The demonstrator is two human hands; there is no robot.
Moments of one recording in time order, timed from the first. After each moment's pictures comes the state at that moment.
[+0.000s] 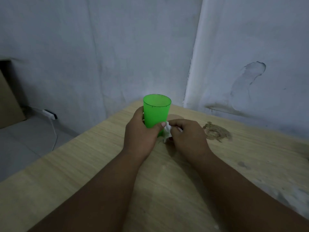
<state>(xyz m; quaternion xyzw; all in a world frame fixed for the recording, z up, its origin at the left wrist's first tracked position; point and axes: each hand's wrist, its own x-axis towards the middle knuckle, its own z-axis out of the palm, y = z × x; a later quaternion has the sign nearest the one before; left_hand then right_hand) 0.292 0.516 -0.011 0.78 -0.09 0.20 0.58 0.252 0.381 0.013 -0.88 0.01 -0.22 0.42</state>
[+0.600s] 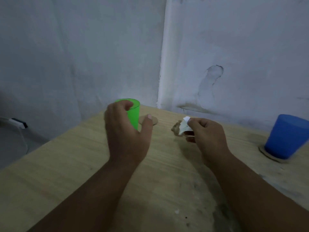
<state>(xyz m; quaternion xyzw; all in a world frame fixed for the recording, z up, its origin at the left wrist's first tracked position) 0.243 0.474 0.014 0.75 -0.12 0.43 0.48 0.202 0.293 0.029 -0.73 0.15 -0.27 0.61</state>
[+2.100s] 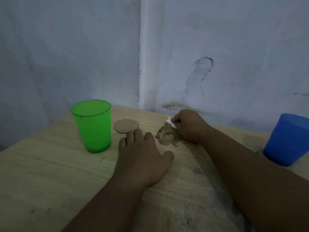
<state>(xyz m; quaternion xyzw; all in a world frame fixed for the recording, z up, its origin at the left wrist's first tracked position) 0.265 0.396 -0.005 0.97 -0.20 0.03 0.16 0.314 0.207 0.014 -0.98 0.07 -0.12 0.15</state>
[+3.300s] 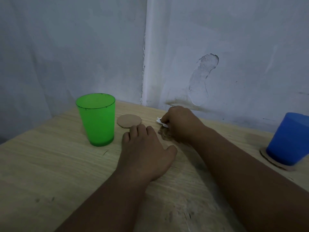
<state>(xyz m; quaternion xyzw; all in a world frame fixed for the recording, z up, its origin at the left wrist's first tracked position) 0.267 0.394 -0.009 0.97 -0.20 0.06 0.16 0.315 0.243 0.016 -0.99 -0.05 -0.12 -0.05</state>
